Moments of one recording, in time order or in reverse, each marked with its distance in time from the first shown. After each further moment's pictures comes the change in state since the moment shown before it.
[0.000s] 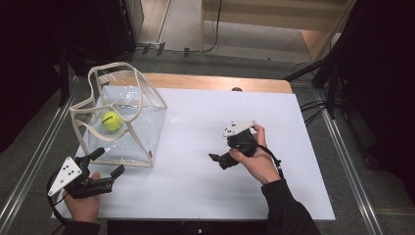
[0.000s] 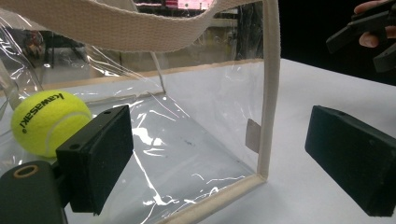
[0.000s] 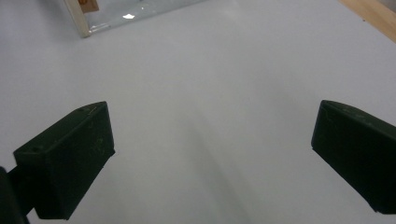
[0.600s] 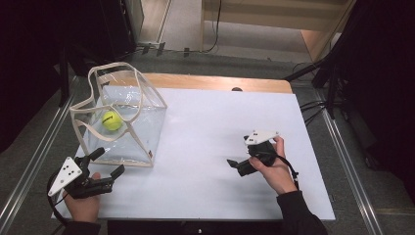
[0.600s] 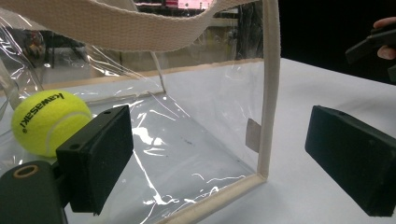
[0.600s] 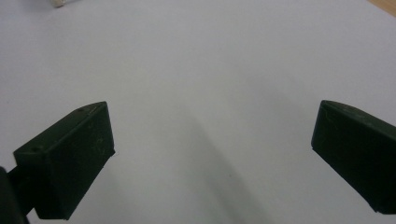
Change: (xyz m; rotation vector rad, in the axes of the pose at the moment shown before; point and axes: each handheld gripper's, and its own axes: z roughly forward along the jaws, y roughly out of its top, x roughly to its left) left arm 0.000 0.000 0.000 0.002 0.001 0.005; right arm -0.014 -0.054 -0.023 -0.020 -0.042 0.081
